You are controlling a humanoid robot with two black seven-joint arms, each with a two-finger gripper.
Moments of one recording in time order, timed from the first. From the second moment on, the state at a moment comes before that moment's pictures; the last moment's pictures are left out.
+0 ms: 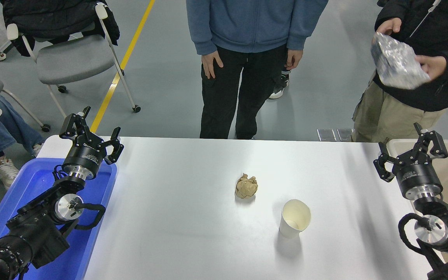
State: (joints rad) left arm -0.62 0.29 -0.79 -0.43 0.08 -0.50 -0.60; right arm 0.30 -0.32 1.31 0.89 -0.37 0.14 0.38
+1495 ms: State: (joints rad) left arm -0.62 0.29 -0.79 -0.43 0.08 -0.50 -0.60; right arm 0.34 -0.62 1.01 1.30 -0.60 0.07 0.20
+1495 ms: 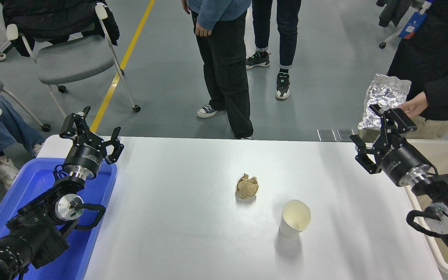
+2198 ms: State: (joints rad) left arm -0.62 0.29 -0.79 -0.43 0.08 -0.50 -0.60; right arm 0.83 -0.94 0.33 1.45 -0.83 0.23 0.13
